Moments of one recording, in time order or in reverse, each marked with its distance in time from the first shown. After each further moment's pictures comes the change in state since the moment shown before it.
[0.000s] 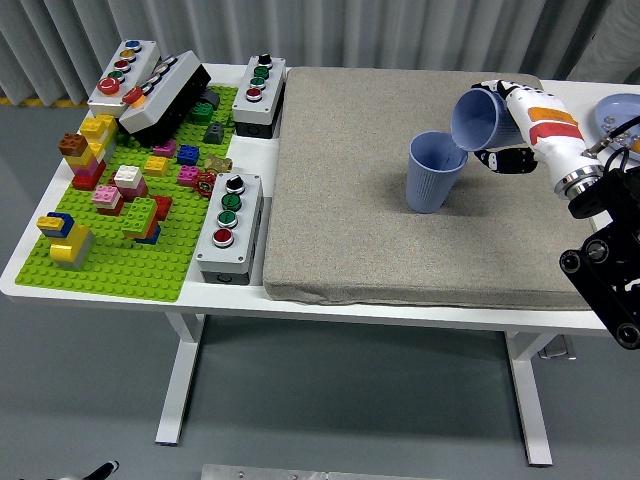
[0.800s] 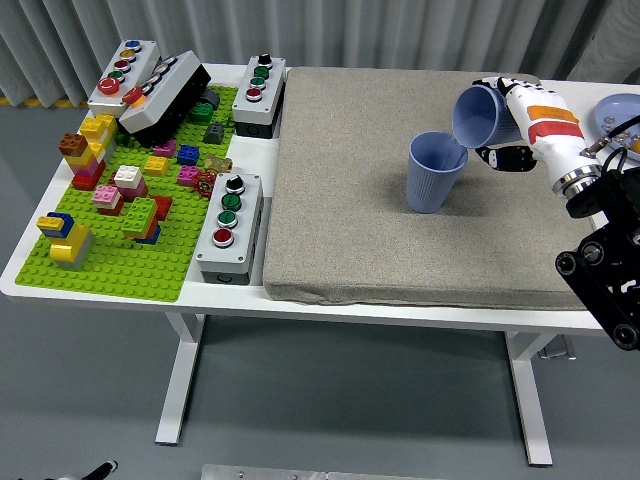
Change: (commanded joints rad) left arm 0.000 0.004 0.010 0.000 -0.008 -0.001 0.002; right arm 0.005 -0.001 -0.027 -0.003 -0.015 -0.050 -0.025
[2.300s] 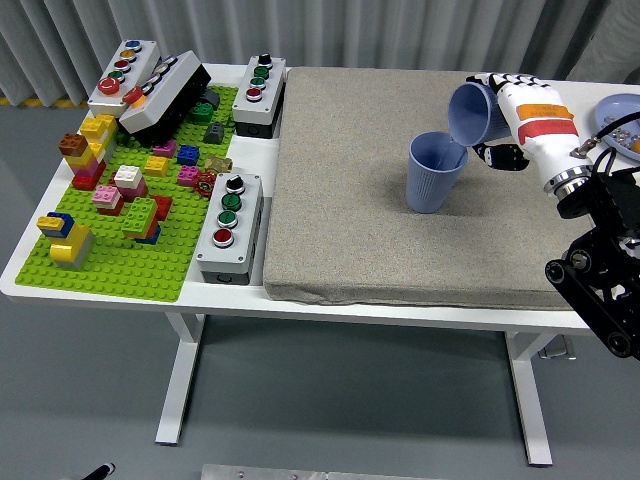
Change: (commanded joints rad) left arm 0.005 0.005 0.007 0.000 -0.007 0.000 0.000; right arm 0.007 -0.012 -0.068 0.048 -0.072 -0.042 -0.067
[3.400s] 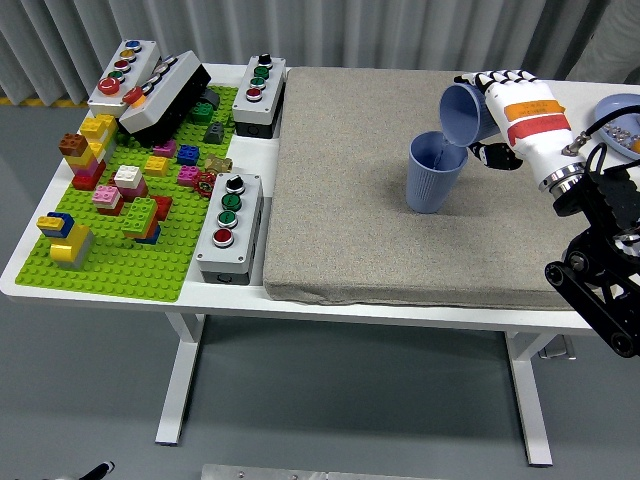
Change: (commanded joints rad) left arm -0.002 0.002 -0.004 0.000 0.002 0.000 0.000; right arm 0.037 -0.034 -0.073 0.016 -0.055 -0.014 -0.003
